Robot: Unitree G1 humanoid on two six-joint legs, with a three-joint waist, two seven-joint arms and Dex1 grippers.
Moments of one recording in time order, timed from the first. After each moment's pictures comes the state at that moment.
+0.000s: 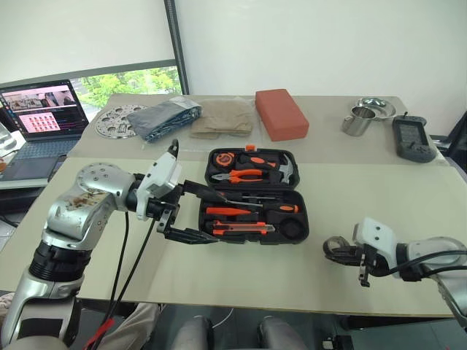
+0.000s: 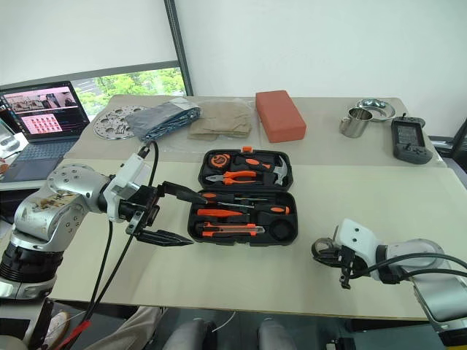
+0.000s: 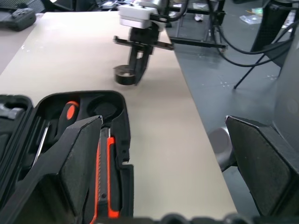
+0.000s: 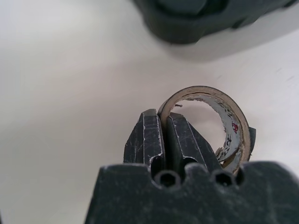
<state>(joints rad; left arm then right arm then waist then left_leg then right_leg) -0.54 0.77 -0.08 -0.25 -0.59 0.54 -1.47 0.01 -1.00 -0.07 -0.28 0.26 0.39 1.10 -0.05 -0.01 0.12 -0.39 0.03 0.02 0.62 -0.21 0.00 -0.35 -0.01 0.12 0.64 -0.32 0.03</state>
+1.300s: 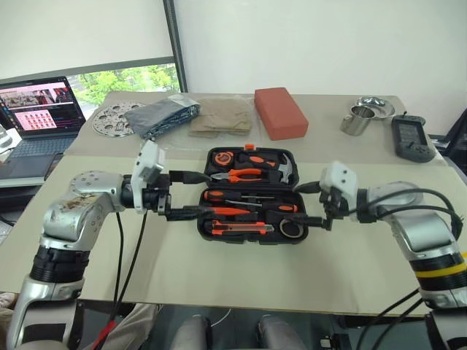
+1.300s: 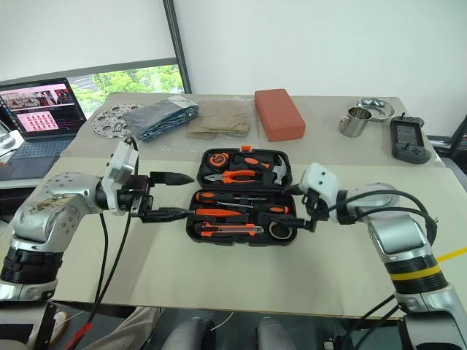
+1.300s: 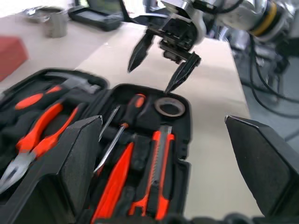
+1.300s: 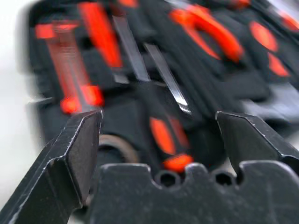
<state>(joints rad) -0.54 0.69 0.03 0.05 -0.60 0.56 -1.25 -0.51 -0.74 0.07 0.07 0.26 0.50 1.03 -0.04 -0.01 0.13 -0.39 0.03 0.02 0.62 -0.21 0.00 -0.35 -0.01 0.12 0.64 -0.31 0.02</state>
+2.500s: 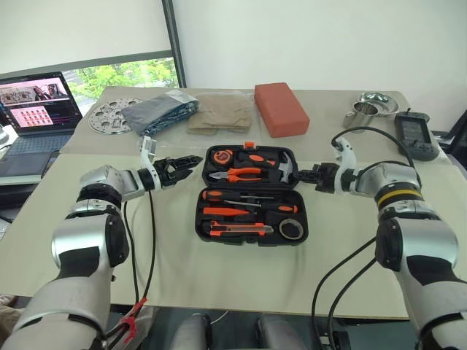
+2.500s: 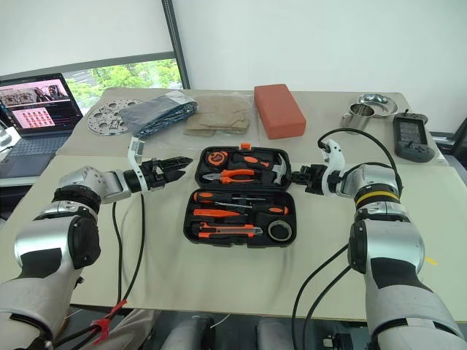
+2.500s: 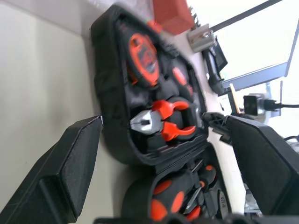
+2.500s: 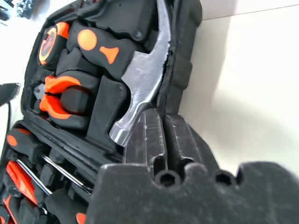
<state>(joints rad) -1.13 0.49 0.26 1.30 -0.40 0.81 -1.00 -1.13 -0.53 -0.14 1.21 0.26 0.75 0.89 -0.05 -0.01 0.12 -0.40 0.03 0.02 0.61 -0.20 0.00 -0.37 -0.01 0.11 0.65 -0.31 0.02</state>
